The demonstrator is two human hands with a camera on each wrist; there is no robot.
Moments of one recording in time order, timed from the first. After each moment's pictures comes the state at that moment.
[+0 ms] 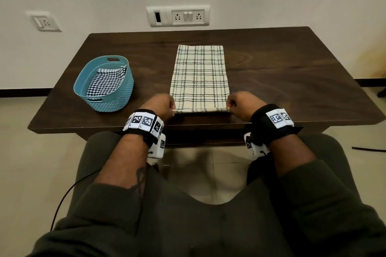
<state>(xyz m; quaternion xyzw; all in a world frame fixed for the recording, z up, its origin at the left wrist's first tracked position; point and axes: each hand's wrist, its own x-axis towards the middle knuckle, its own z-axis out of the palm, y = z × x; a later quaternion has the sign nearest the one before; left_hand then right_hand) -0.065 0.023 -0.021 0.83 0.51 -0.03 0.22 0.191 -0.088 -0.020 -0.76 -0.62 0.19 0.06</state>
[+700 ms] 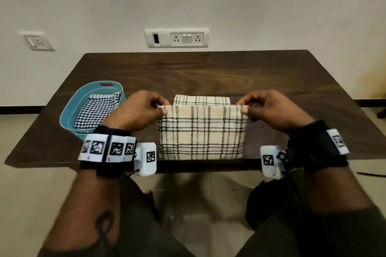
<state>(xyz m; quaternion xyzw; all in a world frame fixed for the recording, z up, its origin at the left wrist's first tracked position) -0.078 0.056 0.067 0.82 0.46 0.11 0.34 0.229 -0.083 0.061 -0.68 -0.54 0.35 0.35</state>
